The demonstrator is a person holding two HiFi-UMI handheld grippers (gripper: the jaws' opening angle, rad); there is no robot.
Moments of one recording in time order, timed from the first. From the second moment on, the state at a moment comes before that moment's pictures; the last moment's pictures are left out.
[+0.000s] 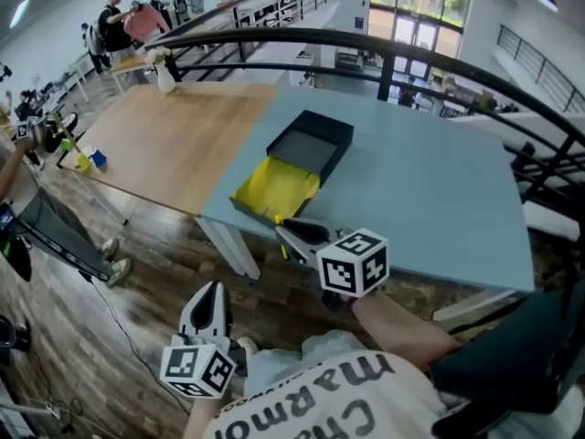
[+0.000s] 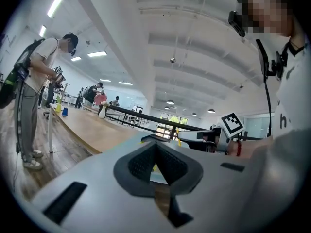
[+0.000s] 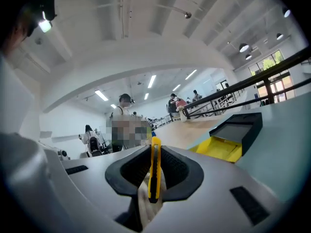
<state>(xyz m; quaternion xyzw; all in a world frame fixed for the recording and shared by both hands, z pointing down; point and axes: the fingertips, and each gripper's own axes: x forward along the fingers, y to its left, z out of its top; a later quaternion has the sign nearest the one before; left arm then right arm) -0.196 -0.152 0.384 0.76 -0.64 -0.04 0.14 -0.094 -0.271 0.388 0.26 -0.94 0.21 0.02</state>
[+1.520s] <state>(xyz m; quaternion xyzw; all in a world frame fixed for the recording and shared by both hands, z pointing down) -0.265 -0.031 0.432 0.86 -0.46 0.02 0.21 -0.126 -0.082 0.424 0.44 -0.83 0.34 -0.04</state>
